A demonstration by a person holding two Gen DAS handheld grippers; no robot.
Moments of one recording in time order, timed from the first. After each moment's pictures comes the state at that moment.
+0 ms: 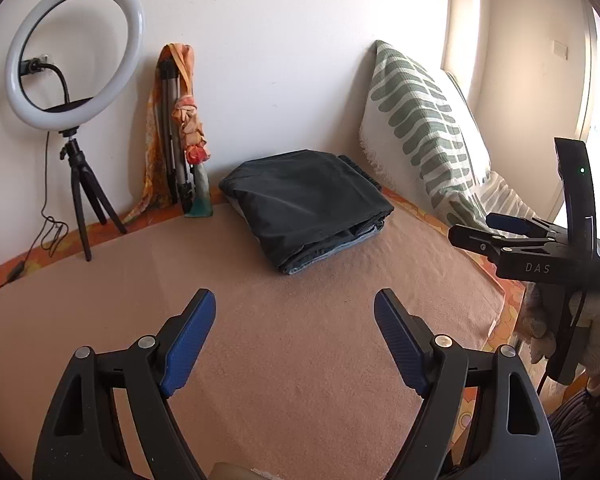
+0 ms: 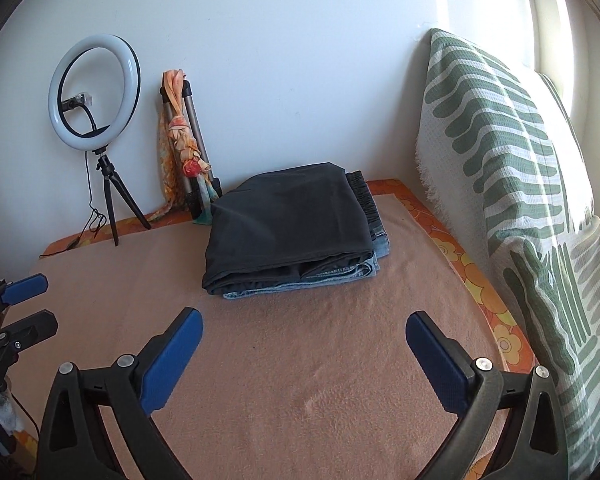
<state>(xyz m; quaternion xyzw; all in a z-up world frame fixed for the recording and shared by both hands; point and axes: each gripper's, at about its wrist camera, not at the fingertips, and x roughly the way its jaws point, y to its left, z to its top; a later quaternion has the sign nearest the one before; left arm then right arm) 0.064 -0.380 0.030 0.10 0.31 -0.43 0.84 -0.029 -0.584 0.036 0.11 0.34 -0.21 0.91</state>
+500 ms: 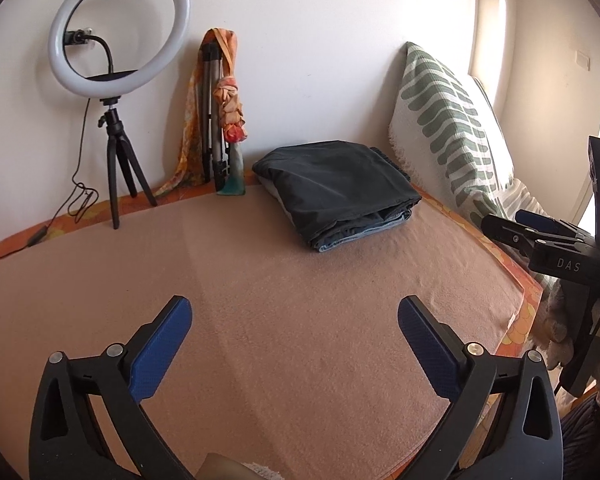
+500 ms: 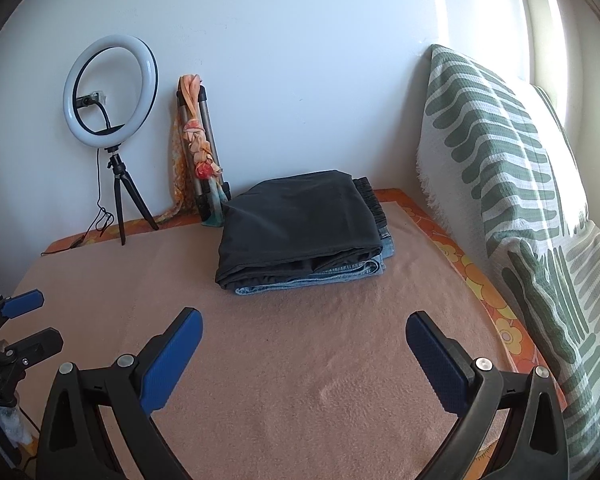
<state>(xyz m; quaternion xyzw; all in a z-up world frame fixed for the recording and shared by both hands) 0.063 -0.353 0.007 0.08 0.31 -0.38 0.87 -0.038 -0.558 0.033 0.09 0.31 -0.21 0.92</state>
